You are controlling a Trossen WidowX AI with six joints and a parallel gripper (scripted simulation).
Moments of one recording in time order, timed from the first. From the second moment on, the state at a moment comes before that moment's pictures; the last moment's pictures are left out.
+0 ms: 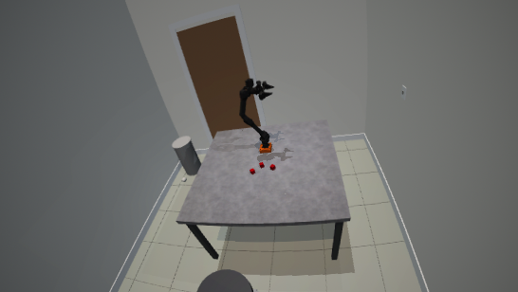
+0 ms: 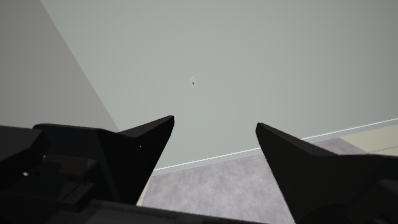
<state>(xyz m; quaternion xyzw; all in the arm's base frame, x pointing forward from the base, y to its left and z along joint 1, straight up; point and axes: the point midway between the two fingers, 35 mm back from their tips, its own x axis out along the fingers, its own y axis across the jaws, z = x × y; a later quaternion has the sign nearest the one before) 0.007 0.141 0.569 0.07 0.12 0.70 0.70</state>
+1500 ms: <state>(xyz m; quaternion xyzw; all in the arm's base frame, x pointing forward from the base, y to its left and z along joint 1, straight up) 0.137 0.244 0.382 0.01 0.36 0.28 0.89</state>
